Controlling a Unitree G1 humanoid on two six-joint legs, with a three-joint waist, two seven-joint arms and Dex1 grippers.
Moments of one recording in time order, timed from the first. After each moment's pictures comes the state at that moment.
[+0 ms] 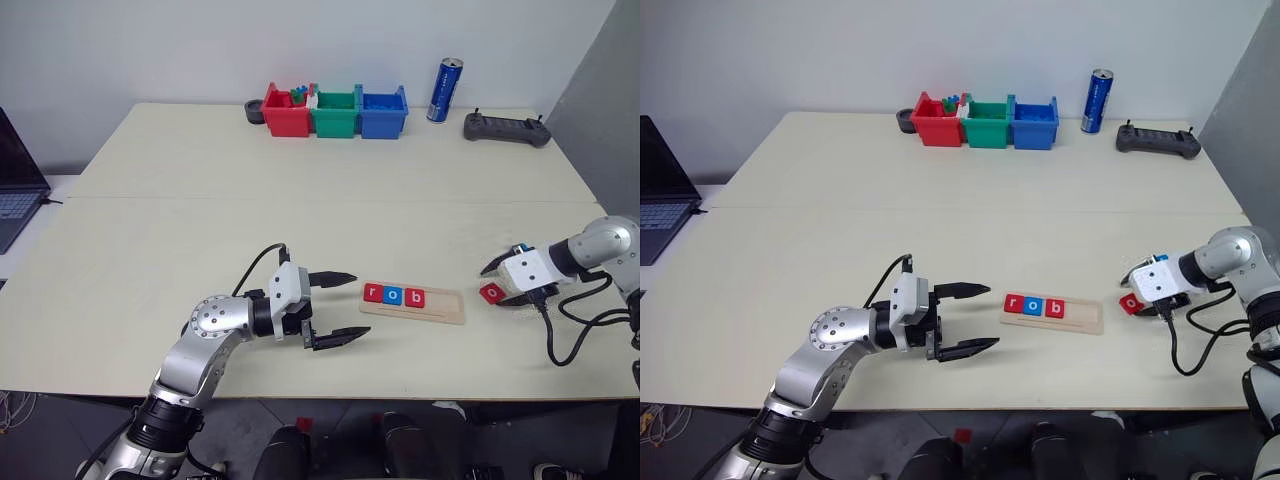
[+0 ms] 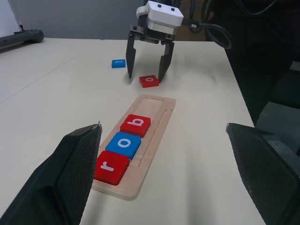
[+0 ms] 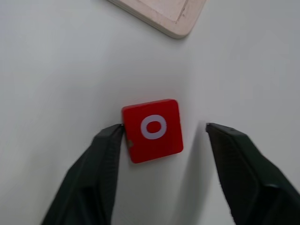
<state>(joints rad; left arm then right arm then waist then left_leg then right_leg) -0.24 0.48 -0.19 -0.19 -0.38 0.17 -1.05 -0.85 -0.93 0.38 0.91 -0.23 -0.74 1.41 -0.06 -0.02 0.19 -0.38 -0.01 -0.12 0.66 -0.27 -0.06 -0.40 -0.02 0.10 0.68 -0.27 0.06</state>
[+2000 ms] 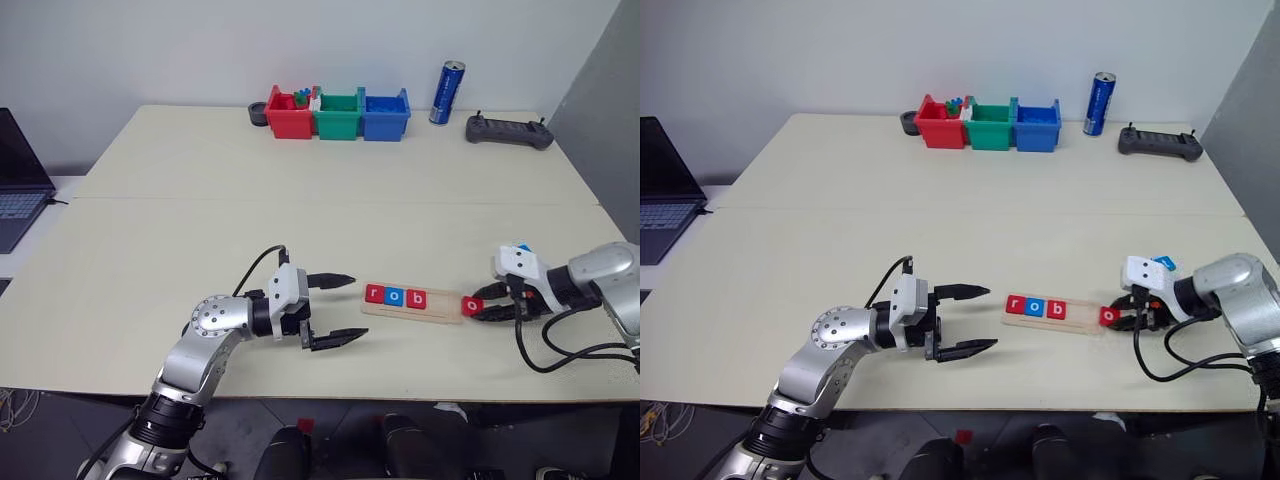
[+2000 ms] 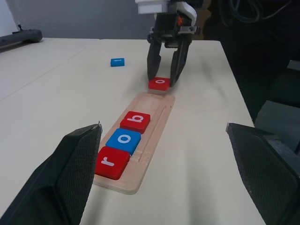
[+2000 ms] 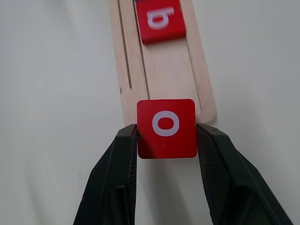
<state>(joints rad) -0.25 0.47 -0.19 -0.13 -0.38 0.12 -1.10 -0.48 -0.97 0.19 0.04 0.13 0.47 1.38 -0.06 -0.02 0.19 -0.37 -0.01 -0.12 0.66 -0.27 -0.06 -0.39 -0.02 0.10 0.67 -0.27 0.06</state>
